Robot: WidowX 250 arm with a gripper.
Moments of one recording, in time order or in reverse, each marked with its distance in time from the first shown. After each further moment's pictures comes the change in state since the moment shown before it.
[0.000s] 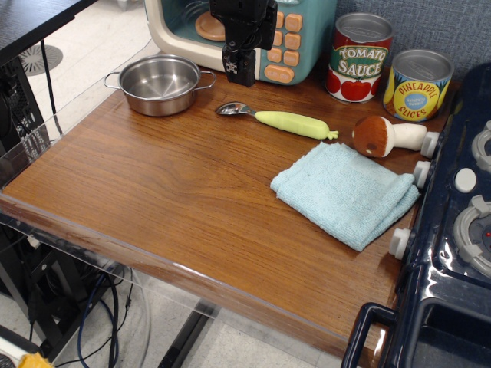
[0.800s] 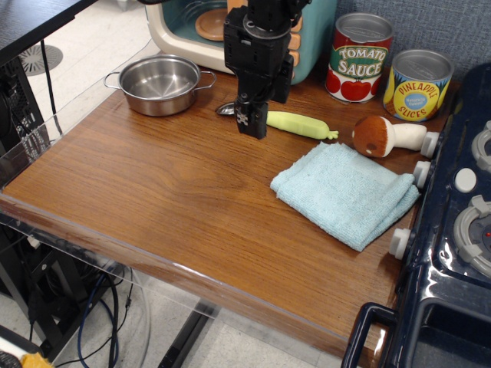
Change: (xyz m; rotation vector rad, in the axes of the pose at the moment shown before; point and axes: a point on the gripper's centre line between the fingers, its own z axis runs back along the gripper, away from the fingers) arm -0.035 0.047 -0.016 0.097 0.041 -0.086
